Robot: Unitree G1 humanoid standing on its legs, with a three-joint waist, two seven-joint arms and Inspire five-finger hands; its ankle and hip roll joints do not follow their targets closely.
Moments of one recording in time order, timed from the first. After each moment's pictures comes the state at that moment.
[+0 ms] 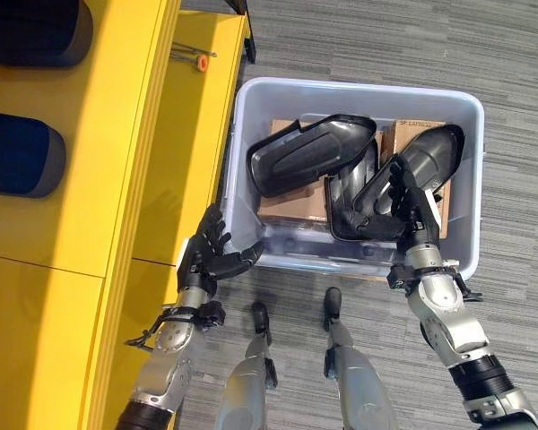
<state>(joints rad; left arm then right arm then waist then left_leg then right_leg) -0.03 0.38 -0.16 -0.03 -0.54 -0.10 0.19 -0.30 -0.46 0.18 0.04 0.37 -0.05 -0.28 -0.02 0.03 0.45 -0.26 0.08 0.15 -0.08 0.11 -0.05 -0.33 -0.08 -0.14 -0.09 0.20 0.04</state>
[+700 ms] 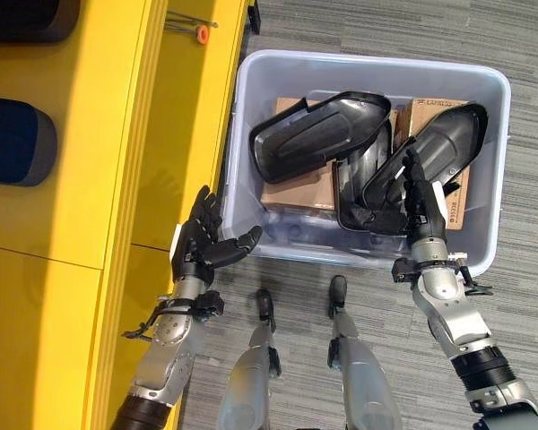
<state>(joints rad) -0.06 0.39 -0.16 -0.05 -0.55 -0.12 0.23 -0.36 -0.46 0.18 0.13 0.19 -0.02 -0.35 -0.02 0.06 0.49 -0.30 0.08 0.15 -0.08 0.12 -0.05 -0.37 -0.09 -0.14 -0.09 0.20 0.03</state>
